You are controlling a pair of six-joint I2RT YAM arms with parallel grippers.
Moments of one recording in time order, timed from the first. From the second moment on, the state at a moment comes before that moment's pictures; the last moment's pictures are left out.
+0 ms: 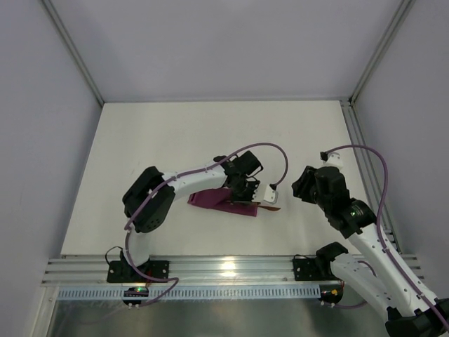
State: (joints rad) left arm -0.93 1.97 1.45 -0.69 0.39 0.87; right arm 0.41 0.68 0.68 -0.62 0.20 0.58
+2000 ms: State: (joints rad) left arm -0.90 1.95 1.45 -0.83 0.34 0.88; right arm 0.41 0.77 0.62 -0.60 0.17 0.60
